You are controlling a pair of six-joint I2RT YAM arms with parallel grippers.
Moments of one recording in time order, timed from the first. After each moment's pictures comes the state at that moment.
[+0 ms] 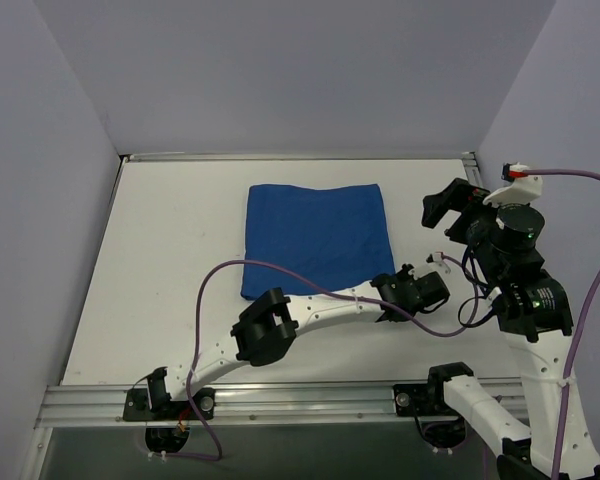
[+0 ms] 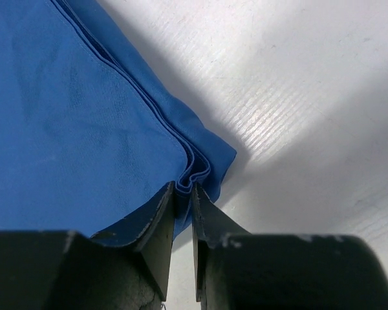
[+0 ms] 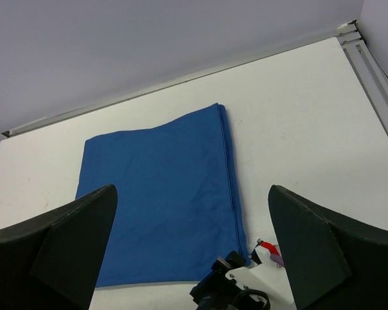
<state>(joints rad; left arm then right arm) -1.30 2.52 2.30 -0.73 -0.67 -0.16 0.17 0.82 1.22 -0.62 0.14 0.39</state>
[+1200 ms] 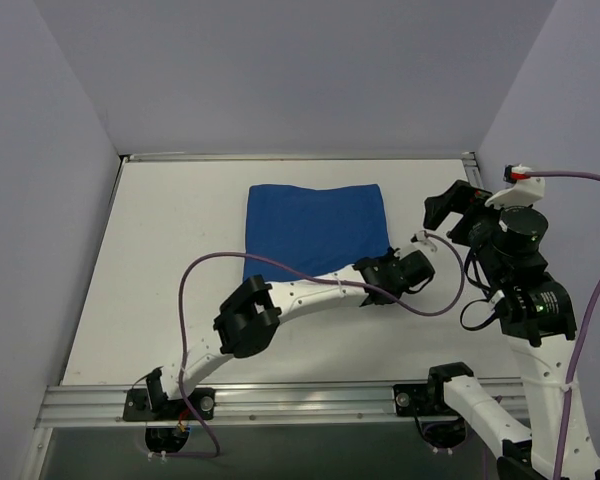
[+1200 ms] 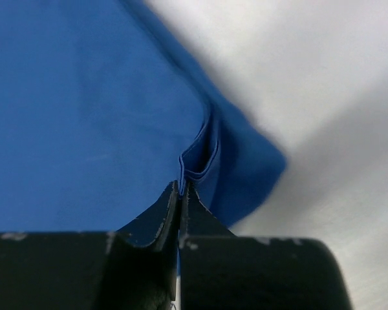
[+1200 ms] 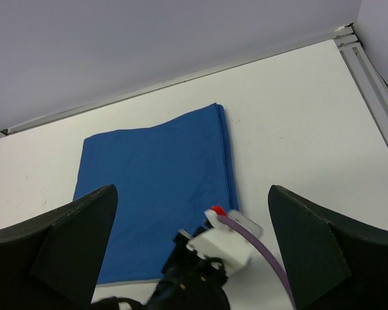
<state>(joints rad) -1.24 2.41 2.15 -0.63 -0.63 -0.17 0.17 0.81 1.22 -0.64 0.14 0.38</state>
